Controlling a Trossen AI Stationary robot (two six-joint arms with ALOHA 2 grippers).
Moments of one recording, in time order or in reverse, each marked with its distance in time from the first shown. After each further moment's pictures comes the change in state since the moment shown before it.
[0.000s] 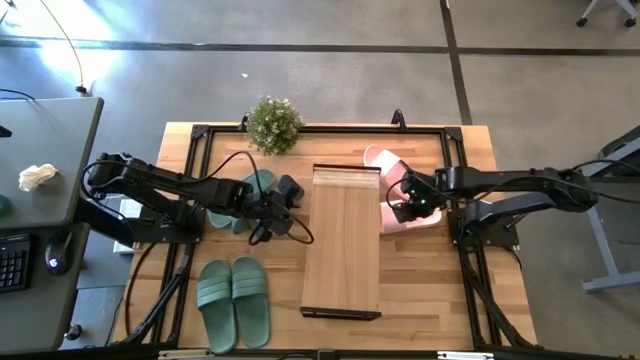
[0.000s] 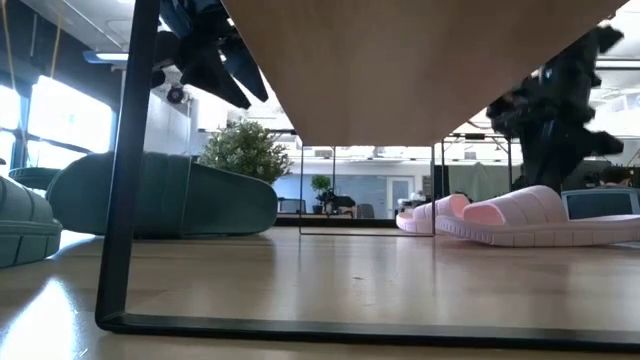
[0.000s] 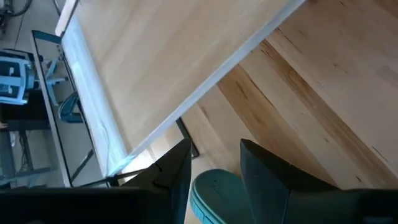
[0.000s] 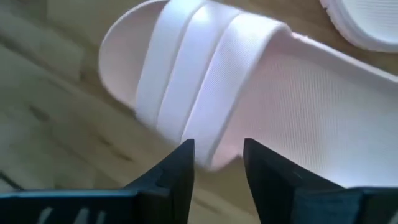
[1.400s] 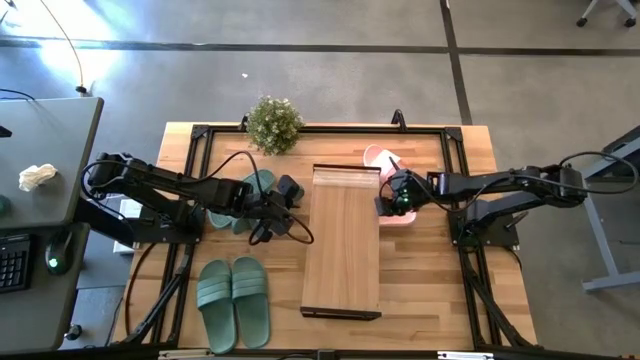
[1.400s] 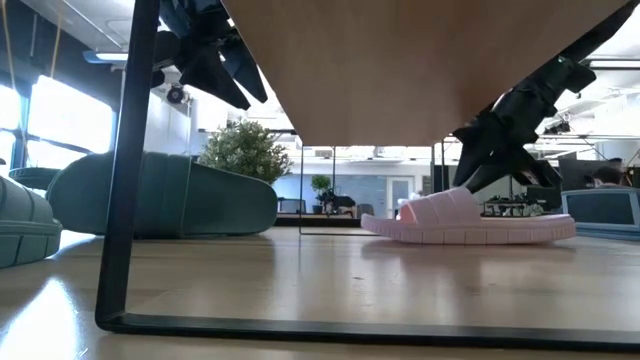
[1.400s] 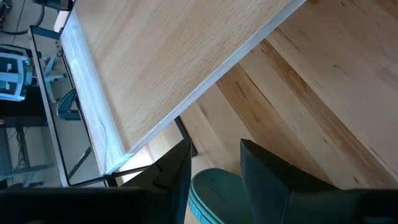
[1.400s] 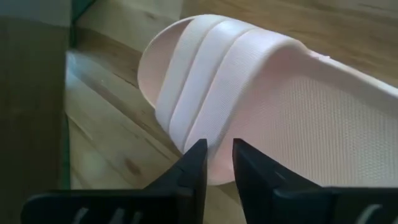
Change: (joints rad) left arm 0.000 0.001 0.000 -0.002 -0.002 -0.016; right arm -0.008 0.127 -0.101 0.571 -0.003 0.099
